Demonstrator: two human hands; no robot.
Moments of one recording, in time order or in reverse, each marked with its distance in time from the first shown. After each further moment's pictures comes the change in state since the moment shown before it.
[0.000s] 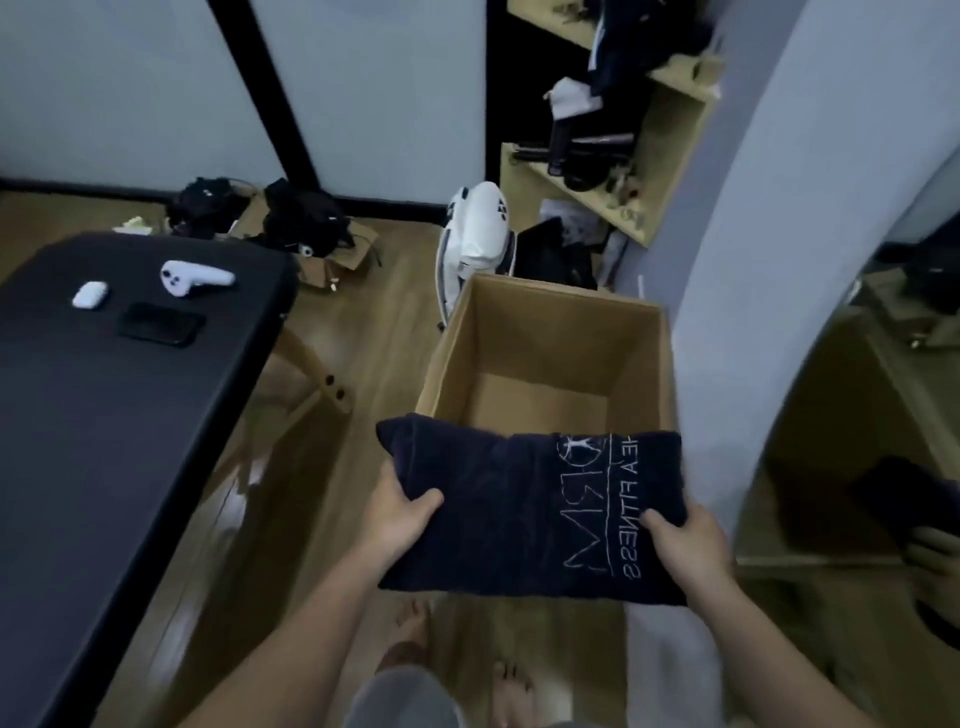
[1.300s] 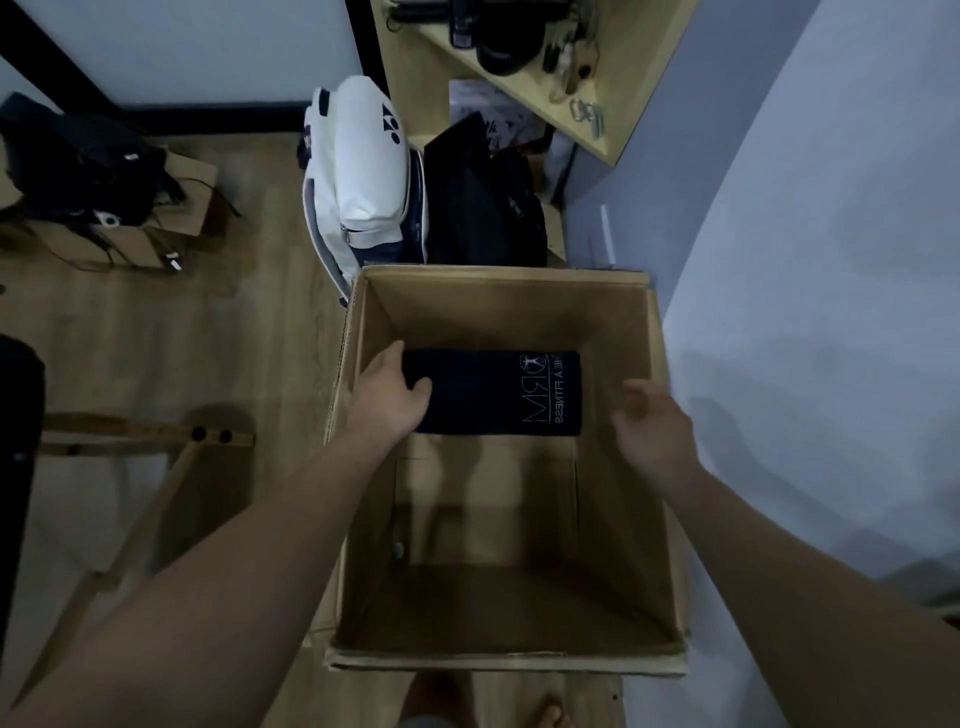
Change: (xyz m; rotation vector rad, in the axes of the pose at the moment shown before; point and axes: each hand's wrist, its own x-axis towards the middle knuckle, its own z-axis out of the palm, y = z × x) left_hand 0.400 0.142 0.118 0.616 -0.143 0.120; right_hand 0.326 -0.131 0.049 -0.314 0.056 0.024
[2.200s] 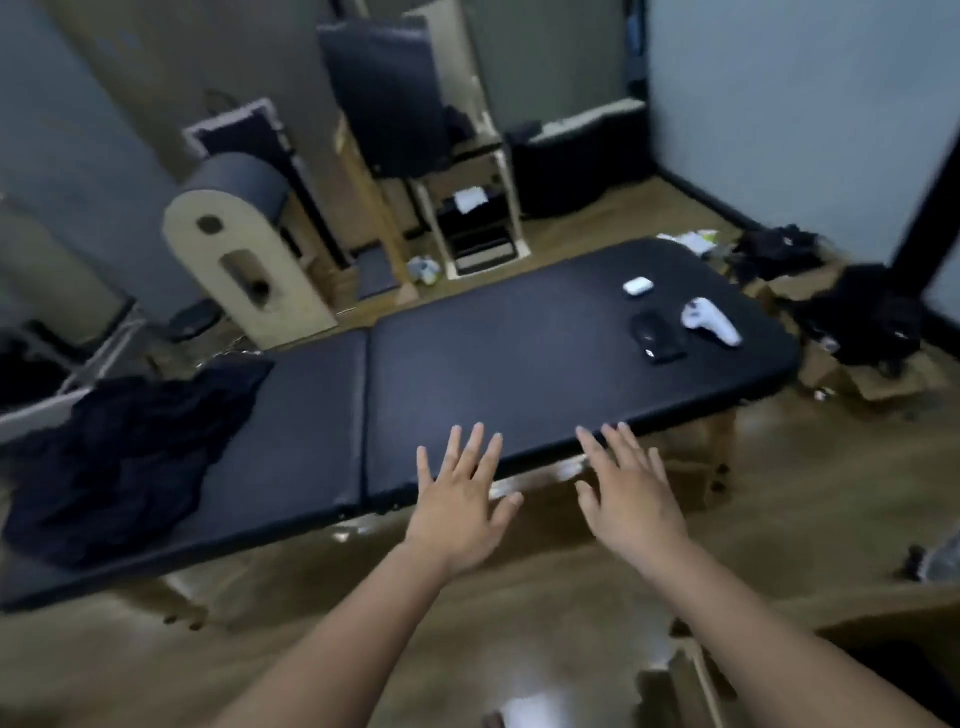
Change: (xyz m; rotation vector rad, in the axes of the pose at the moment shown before) left_hand -0.569 -0.201 -0.075 0.135 0.608 -0.852; right_hand -0.447 -0.173 0.173 -0.641 -0.630 -1.759
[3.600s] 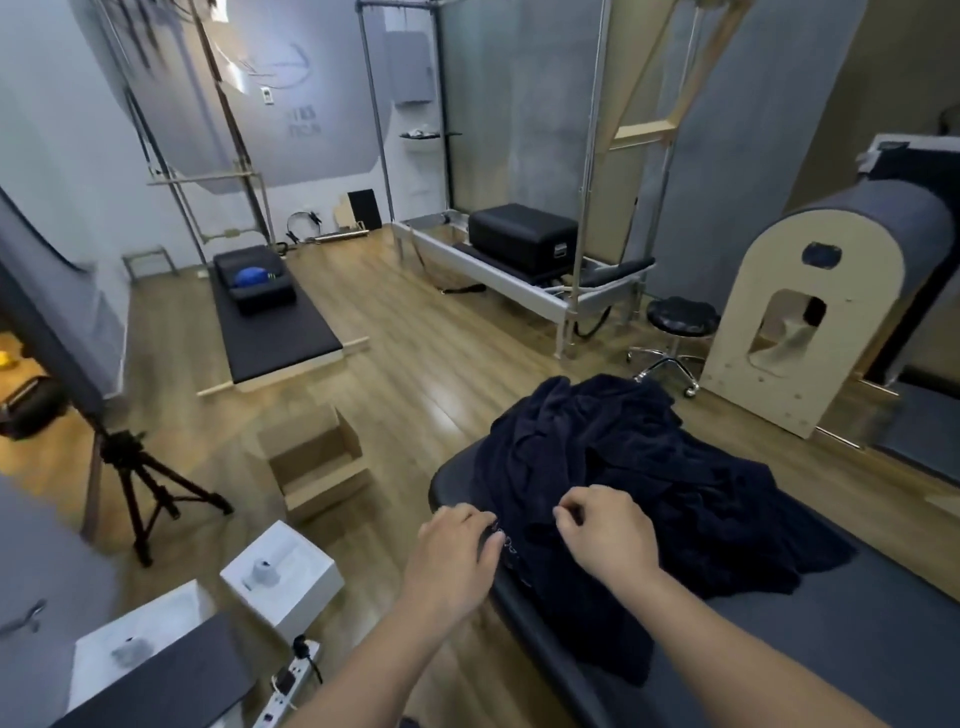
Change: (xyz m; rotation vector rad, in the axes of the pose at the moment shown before) left_hand -0.165 -0.743 0.011 -0.339 0.475 -1.130; right_hand 0.223 -0.837 0.322 0.014 -0.342 -0.968
